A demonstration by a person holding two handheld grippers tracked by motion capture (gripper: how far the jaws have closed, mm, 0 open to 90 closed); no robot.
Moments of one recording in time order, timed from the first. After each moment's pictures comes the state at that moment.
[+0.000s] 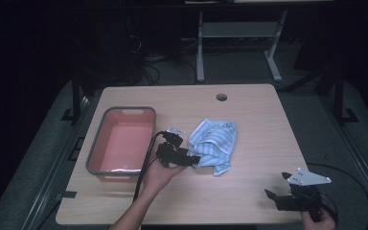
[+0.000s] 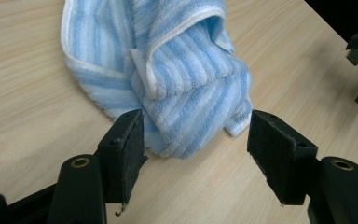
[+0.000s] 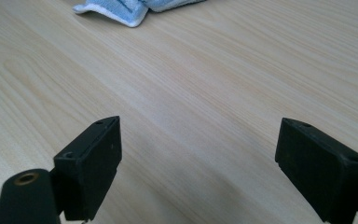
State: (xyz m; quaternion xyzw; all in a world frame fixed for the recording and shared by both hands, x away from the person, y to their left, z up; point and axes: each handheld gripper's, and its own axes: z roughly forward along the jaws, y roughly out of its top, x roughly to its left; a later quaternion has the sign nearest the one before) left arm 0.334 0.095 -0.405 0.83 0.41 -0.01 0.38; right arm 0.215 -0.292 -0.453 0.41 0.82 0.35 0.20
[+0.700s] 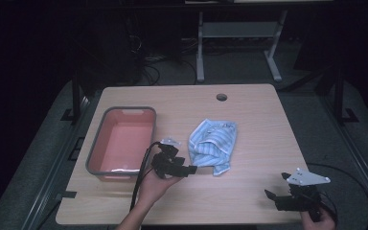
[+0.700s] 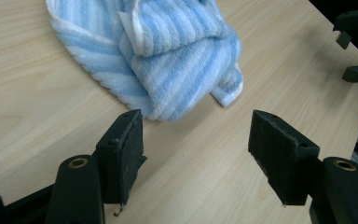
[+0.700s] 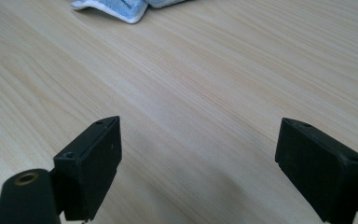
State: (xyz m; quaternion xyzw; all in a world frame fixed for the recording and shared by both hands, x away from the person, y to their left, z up) left arm 0.308 0.107 -0.419 0.83 0.40 -0.02 0.39; right arm 0.216 -0.292 -0.455 0.41 0.82 0.35 0.20
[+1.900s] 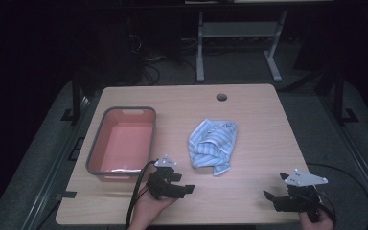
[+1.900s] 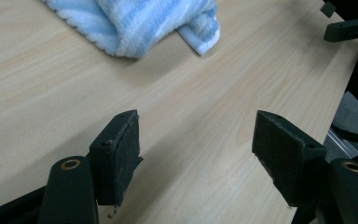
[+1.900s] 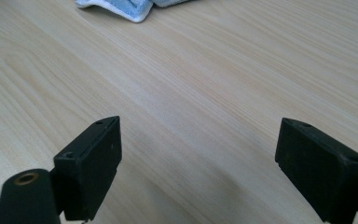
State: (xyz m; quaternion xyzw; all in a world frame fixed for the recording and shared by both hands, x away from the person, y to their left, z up) left arm 0.259 0.120 -0.438 0.83 0.39 -0.02 0.40; right arm 0.215 -0.287 -0.455 0.40 0.82 0.35 0.20
